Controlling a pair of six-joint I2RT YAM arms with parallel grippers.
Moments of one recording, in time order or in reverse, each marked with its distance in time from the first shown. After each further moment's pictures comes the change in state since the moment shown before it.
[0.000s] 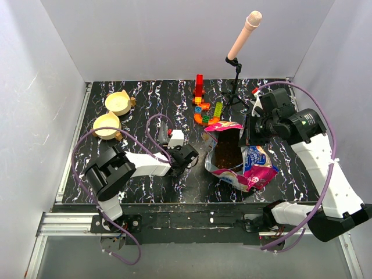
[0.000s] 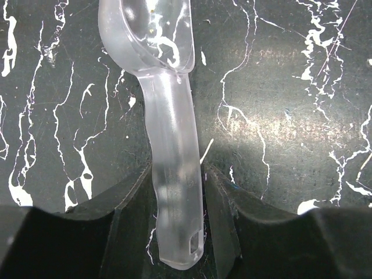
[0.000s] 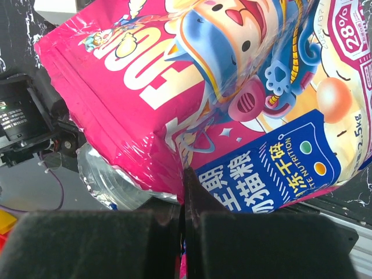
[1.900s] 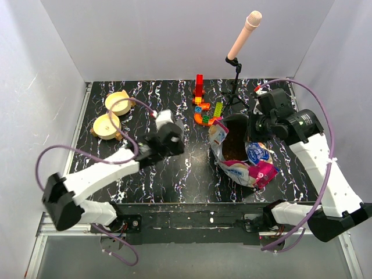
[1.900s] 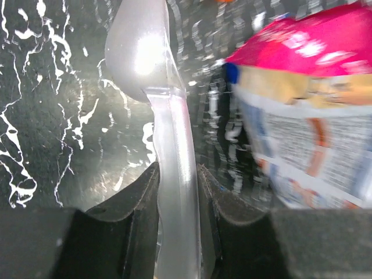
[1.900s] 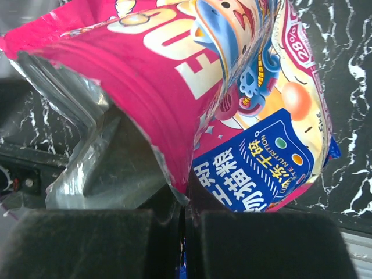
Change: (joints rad) left arm 0.013 -0.379 0.134 -0.240 0.392 -0.162; right arm 0.002 -0.017 -0.042 0.063 0.164 -0.025
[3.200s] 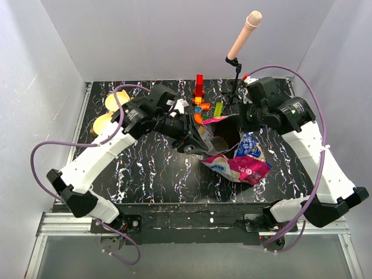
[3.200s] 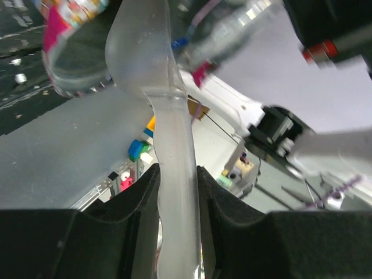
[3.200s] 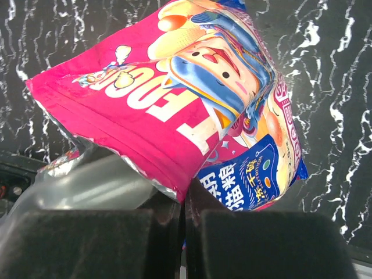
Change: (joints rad) left arm 0.141 0.093 0.720 -0.591 1.123 -0.324; right arm 0.092 0.145 0.206 -0.013 0.104 -0.053
